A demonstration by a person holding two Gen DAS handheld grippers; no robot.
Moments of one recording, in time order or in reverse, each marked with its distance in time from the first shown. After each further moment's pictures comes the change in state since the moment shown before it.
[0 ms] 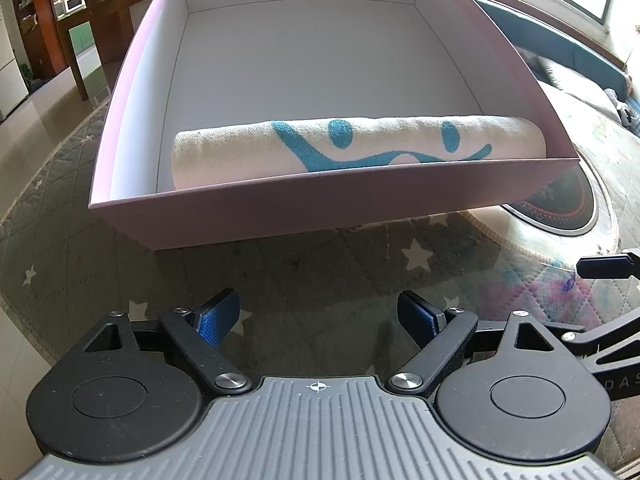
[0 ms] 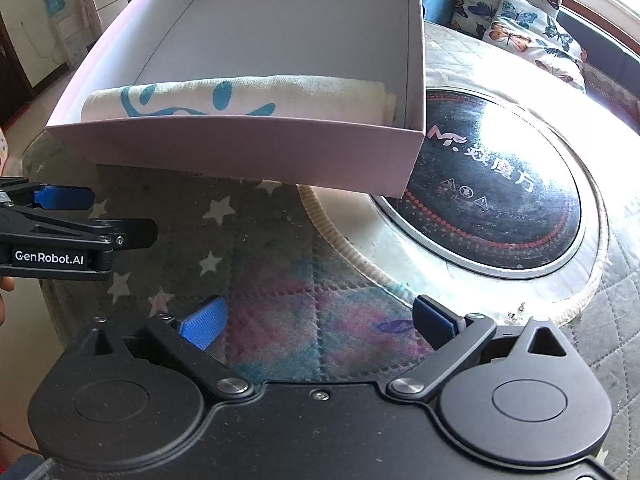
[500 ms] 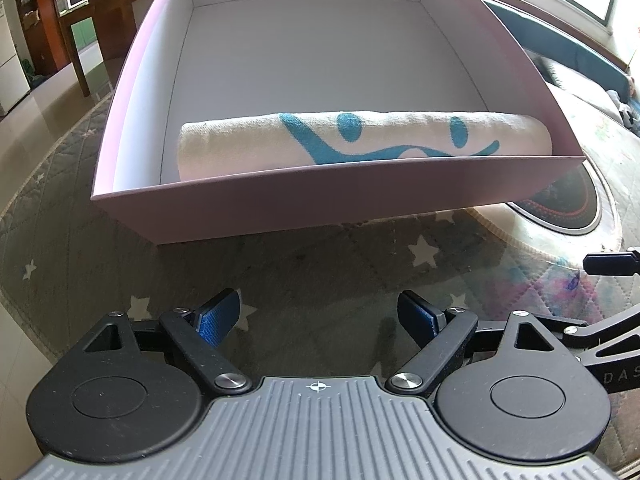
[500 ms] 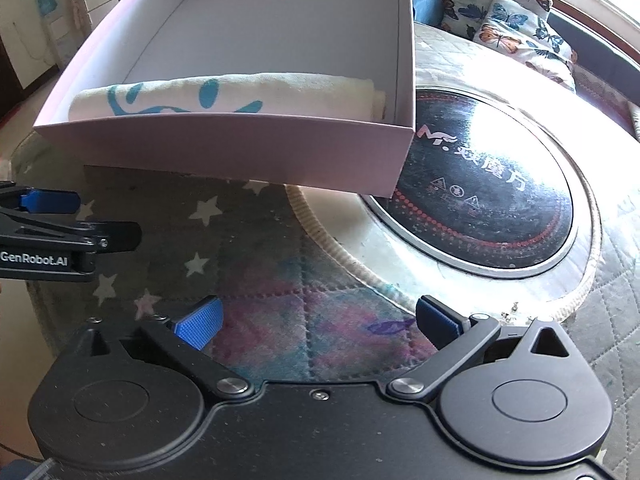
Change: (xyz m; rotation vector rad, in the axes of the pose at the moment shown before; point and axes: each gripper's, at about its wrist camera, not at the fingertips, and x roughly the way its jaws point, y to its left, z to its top) left arm 0.003 0.003 -0.003 -0.011 0.007 0.004; right arm 0.004 -0.002 -0.001 0.003 -0.012 -0.050
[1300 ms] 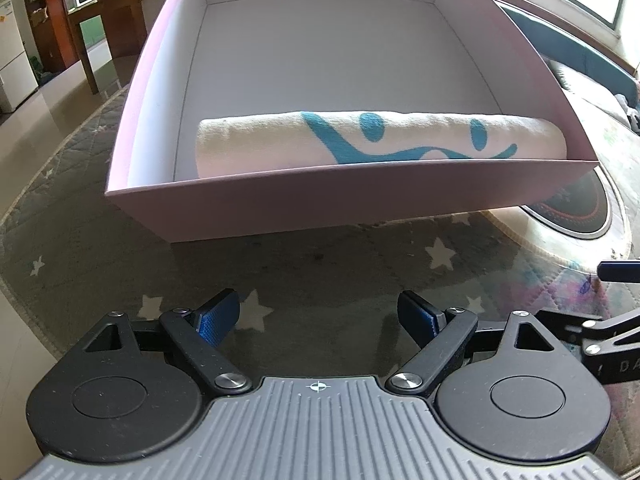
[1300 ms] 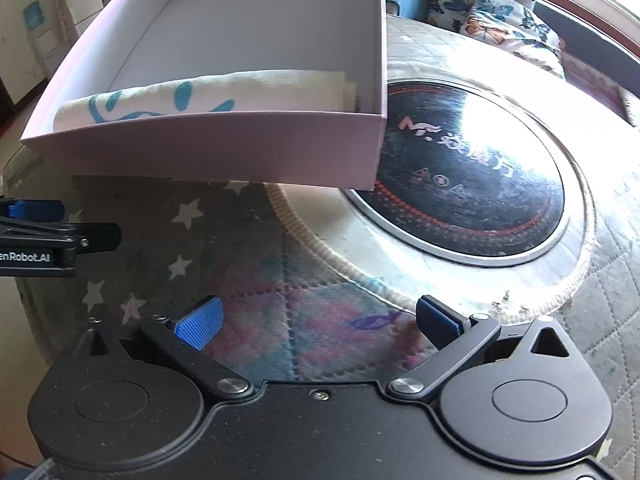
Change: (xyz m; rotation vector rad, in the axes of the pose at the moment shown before) left arm 0.003 0.010 -0.001 -0.013 -0.008 0.023; right arm 0.000 -0.018 -0.004 0.057 -0.007 -0.002
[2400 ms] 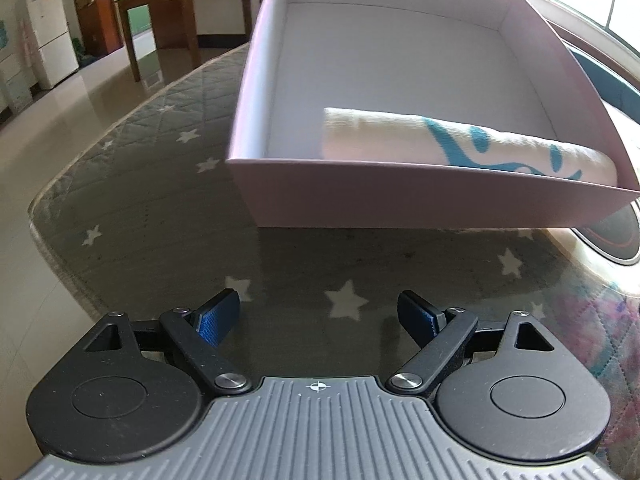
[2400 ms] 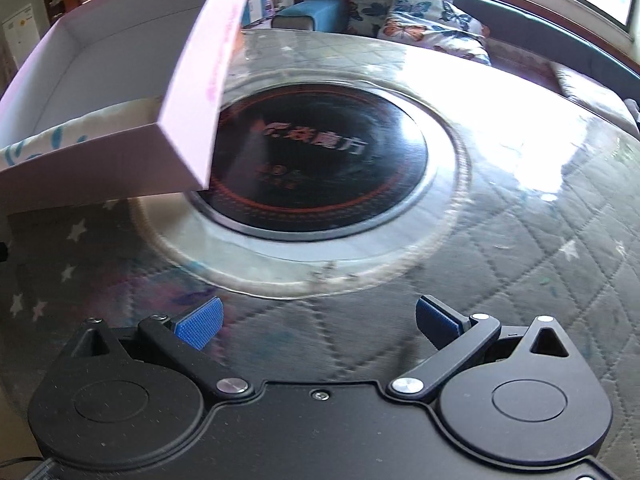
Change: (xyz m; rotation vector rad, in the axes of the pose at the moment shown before) left arm -0.011 0.051 -0.014 -0.120 -0.035 0.084; right arm -0.015 -0.088 -0.027 0.138 -0.069 -0.127
